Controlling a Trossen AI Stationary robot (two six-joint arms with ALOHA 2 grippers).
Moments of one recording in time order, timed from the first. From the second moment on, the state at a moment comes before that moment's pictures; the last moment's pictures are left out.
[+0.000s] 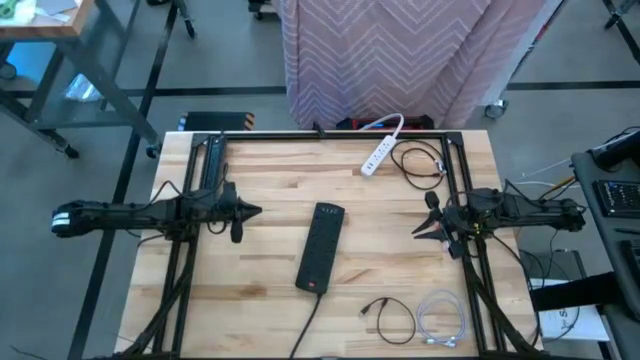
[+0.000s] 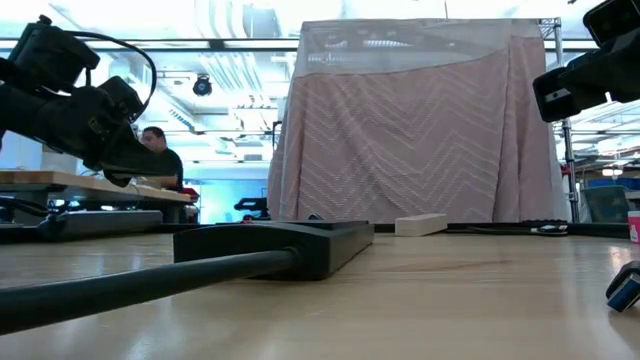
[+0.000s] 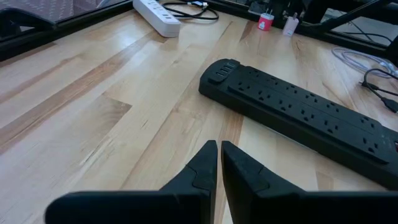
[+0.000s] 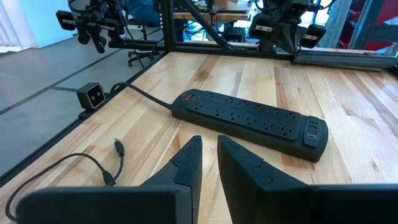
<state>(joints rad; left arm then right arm) 0.15 0.41 0.01 0.07 -0.07 -0.23 0.03 0.05 0.18 -0.34 -0.29 -0.03</state>
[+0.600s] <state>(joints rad) 0.15 0.41 0.01 0.07 -0.07 -0.23 0.03 0.05 0.18 -0.34 -0.29 -0.03</state>
